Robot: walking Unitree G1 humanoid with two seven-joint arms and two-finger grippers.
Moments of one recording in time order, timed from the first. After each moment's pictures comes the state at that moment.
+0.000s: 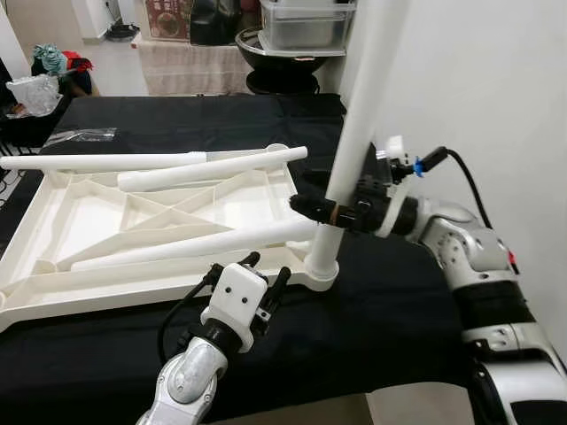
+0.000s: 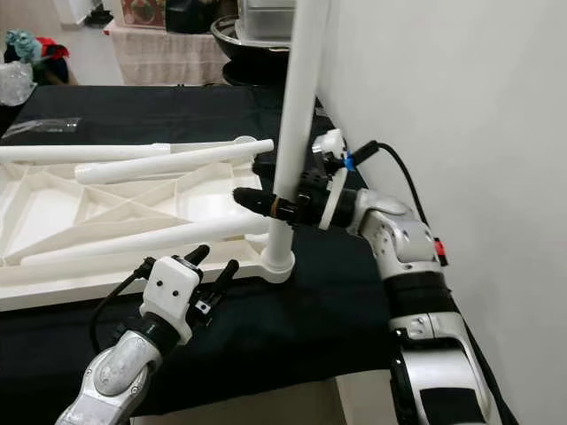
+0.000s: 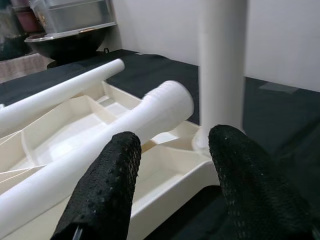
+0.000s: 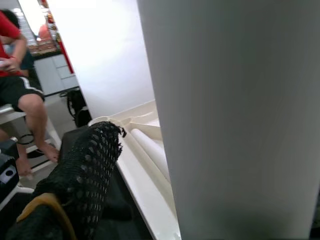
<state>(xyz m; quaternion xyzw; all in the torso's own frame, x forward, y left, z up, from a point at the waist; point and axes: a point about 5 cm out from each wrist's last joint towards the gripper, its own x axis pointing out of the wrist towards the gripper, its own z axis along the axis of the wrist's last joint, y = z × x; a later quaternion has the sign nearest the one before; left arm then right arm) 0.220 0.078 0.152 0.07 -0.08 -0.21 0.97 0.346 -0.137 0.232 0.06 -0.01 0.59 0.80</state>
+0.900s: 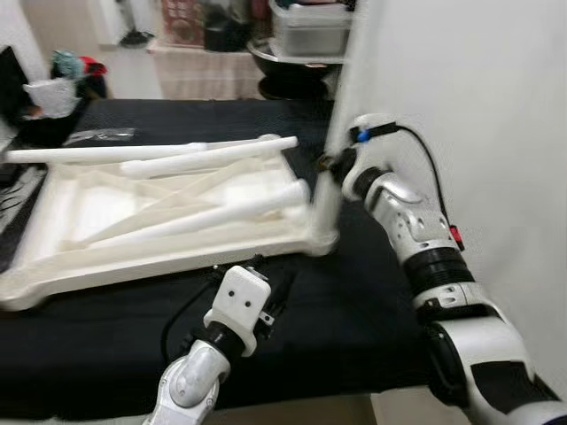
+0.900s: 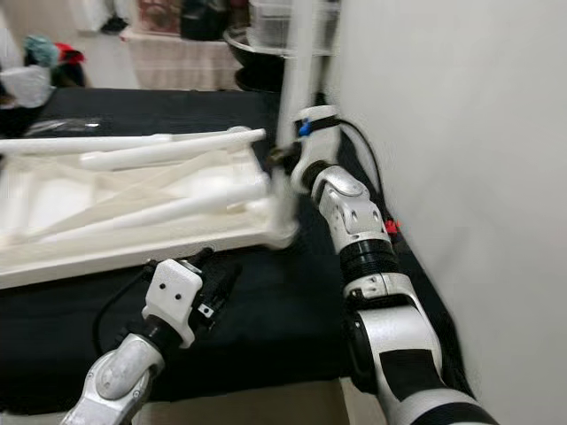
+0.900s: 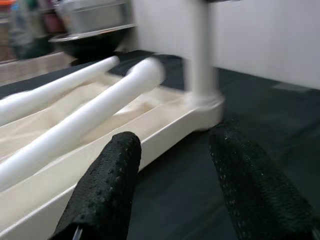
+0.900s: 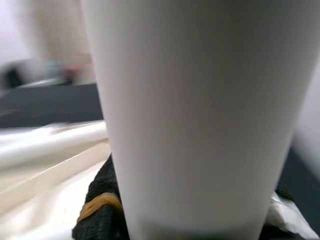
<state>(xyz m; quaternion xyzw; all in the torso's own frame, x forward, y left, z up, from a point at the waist) 0.218 0.077 0.150 0.07 -0.08 -0.21 0.97 0.405 -0.180 0.231 0.04 -0.01 -0.04 1.00</state>
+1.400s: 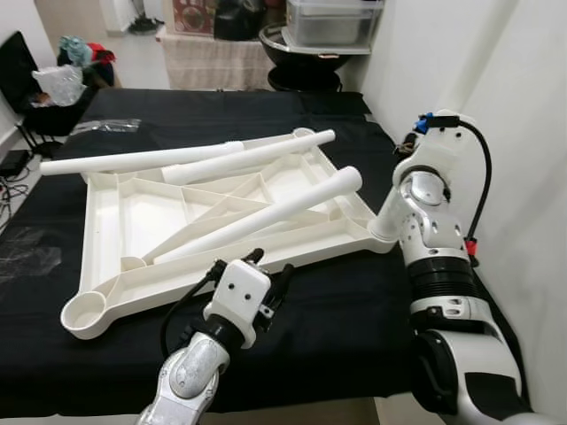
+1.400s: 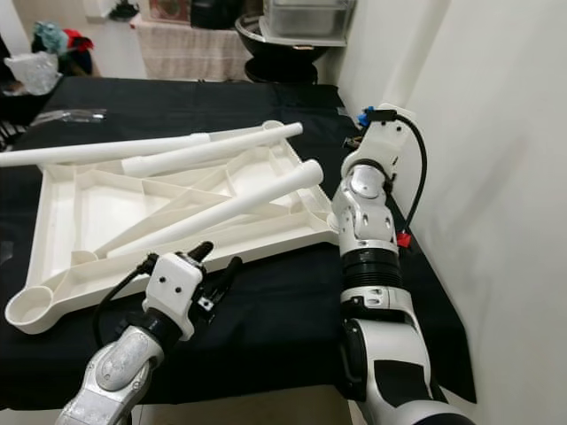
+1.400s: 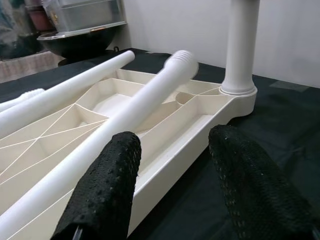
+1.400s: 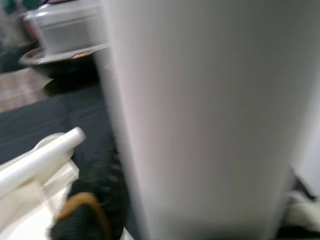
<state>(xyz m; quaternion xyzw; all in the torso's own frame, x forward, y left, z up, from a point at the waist) 0.219 0.076 0.153 0.07 -0.08 -0.21 0.97 0.393 -0.172 0.228 0.07 -0.03 -0.18 0.98</state>
